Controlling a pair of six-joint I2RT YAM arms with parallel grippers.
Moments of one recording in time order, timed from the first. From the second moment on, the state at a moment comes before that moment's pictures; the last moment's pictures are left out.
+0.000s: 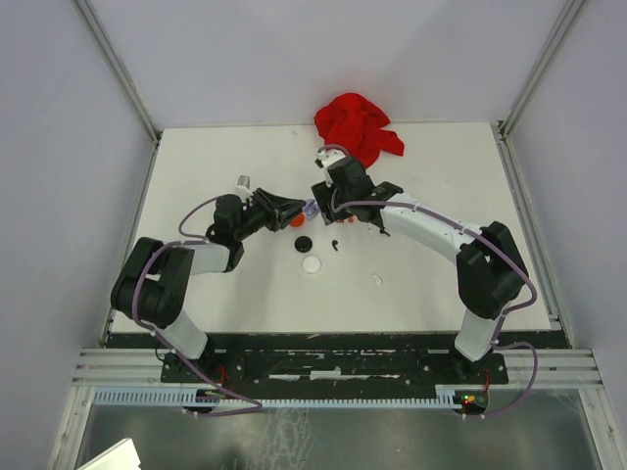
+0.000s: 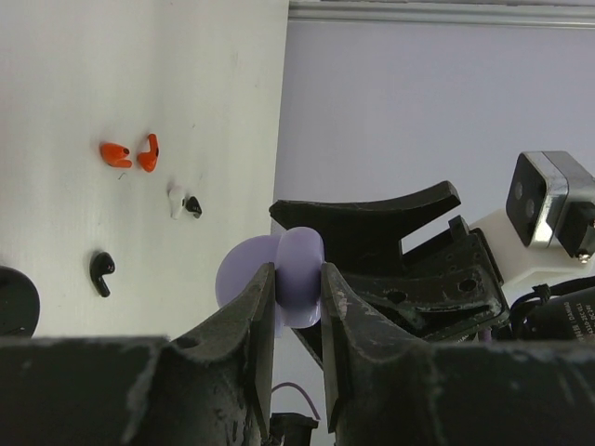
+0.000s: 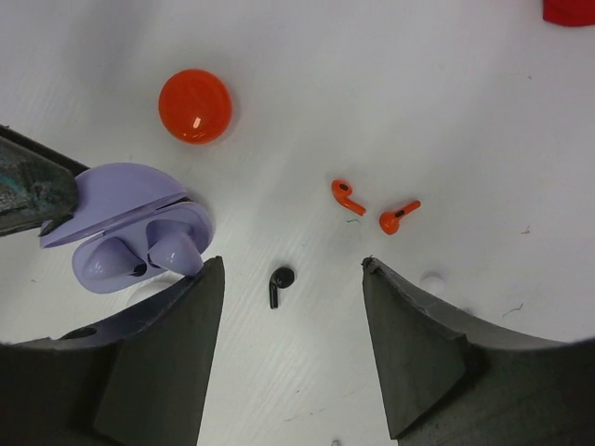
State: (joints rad) left arm -0.30 1.63 0.61 0.86 0.51 -1.42; right arm 0.70 1.79 1.40 -0.37 0.14 0.15
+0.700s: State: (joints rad) left arm -0.30 1.63 0.58 0.96 0.43 -1.48; right arm 0.68 1.74 1.26 -0.23 0.14 0.23
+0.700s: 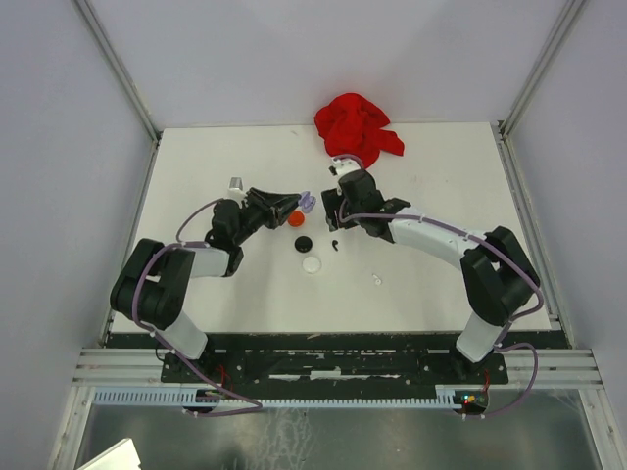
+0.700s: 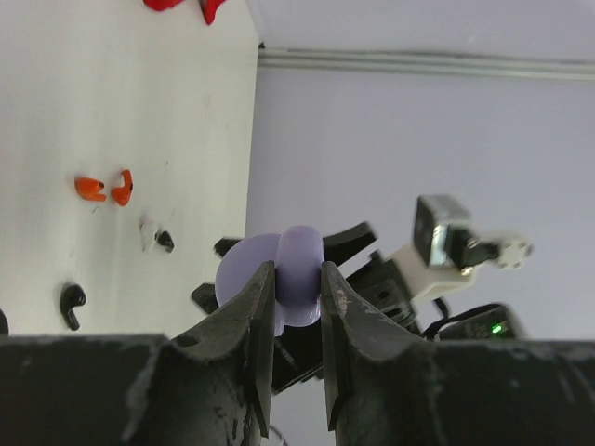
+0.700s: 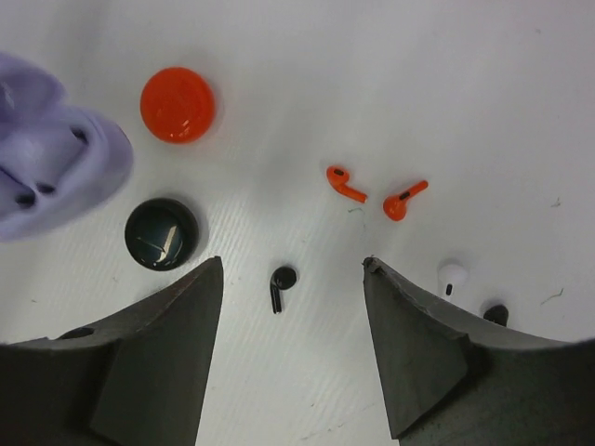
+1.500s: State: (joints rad) left arm -0.48 1.61 0.59 0.78 -0.06 -1.93; right arm 0.77 1.75 0.85 0.76 0.19 0.08
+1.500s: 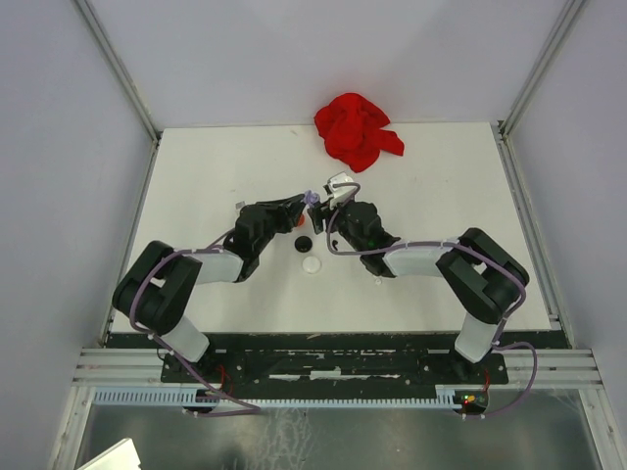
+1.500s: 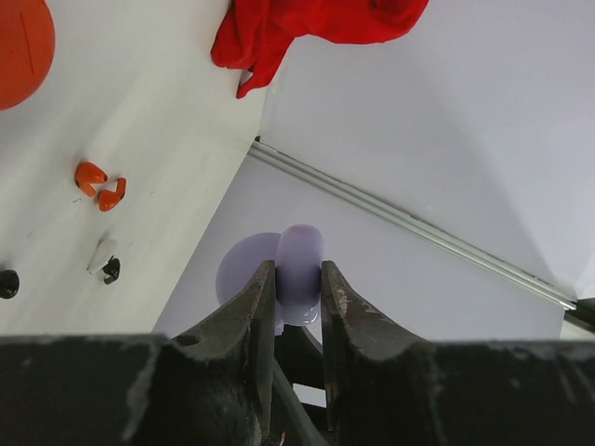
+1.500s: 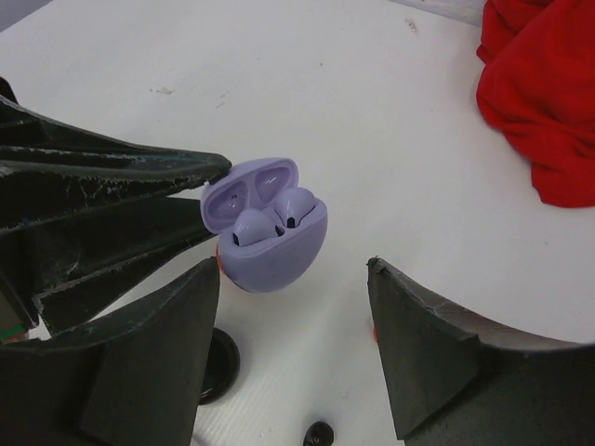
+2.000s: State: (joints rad) left arm -0.48 1.60 0.59 0.76 -0.08 -1.96; right arm 0.79 1.84 0.87 0.82 0.27 -0.03
